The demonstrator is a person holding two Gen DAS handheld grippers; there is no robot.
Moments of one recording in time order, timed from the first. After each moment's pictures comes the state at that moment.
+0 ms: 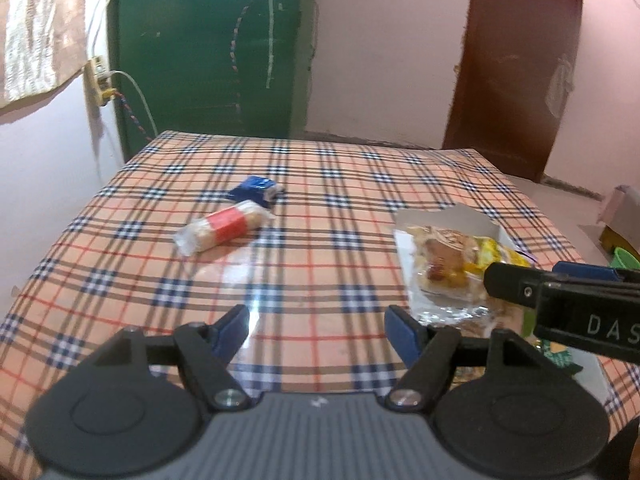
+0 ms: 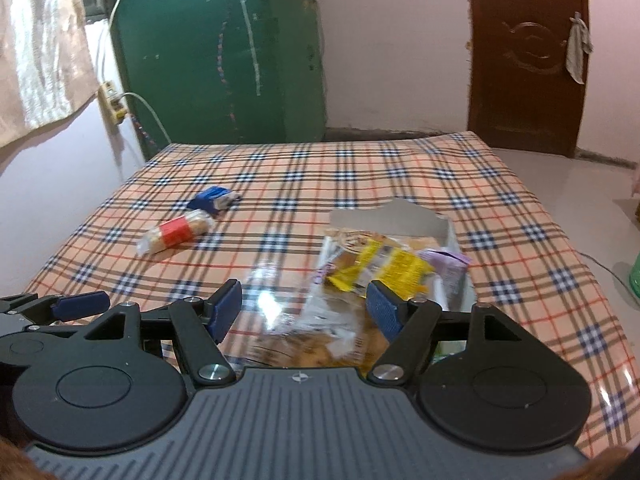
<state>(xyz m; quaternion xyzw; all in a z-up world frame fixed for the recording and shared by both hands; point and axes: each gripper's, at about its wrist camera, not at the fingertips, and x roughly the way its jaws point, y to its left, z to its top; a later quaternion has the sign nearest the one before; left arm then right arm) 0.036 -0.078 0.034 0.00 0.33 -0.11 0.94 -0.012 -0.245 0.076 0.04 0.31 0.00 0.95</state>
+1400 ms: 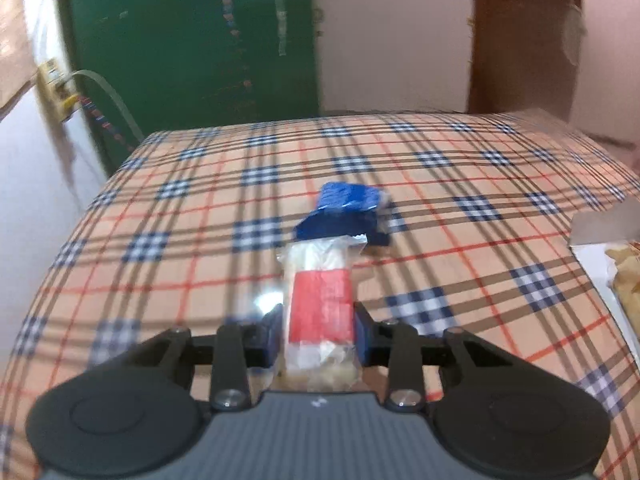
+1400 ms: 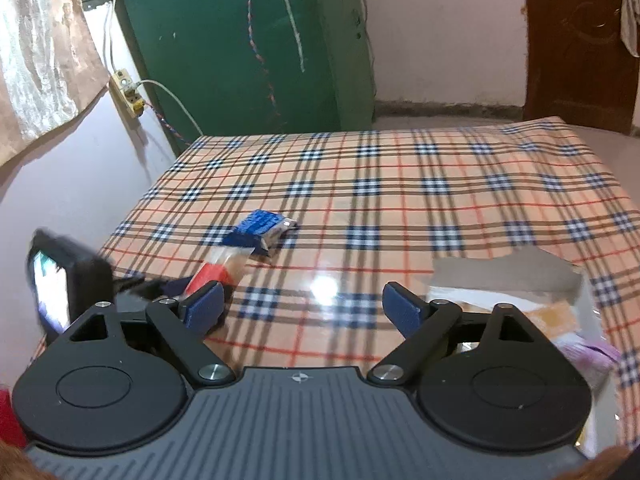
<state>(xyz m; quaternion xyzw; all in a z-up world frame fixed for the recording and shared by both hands) 0.244 -0.026 -0.046 0.08 0.35 -0.12 0.93 0.161 -0.199 0.054 0.08 0.36 0.06 0.93</state>
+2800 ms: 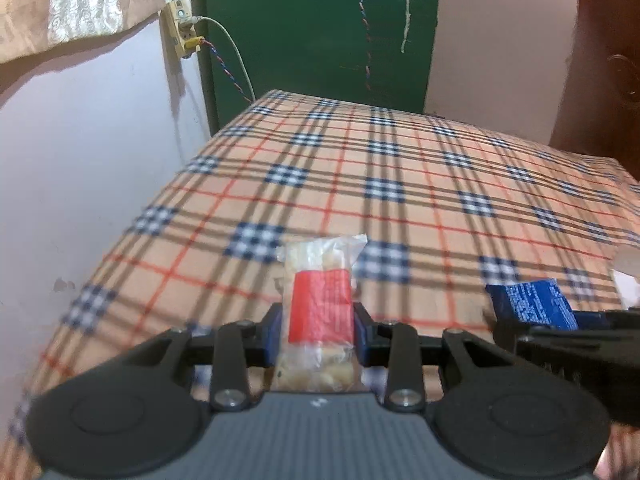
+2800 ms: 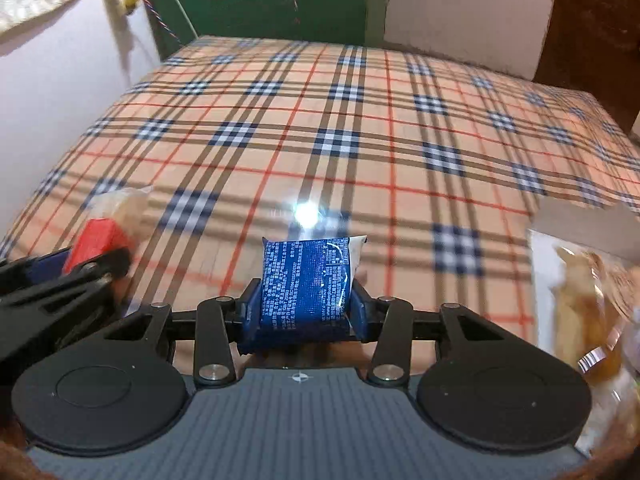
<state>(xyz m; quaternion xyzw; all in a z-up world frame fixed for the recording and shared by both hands) 0.187 0.030 -0.035 0.00 0.37 0.00 0.93 0.198 -0.081 -0.037 0.00 0.44 0.03 0.90</state>
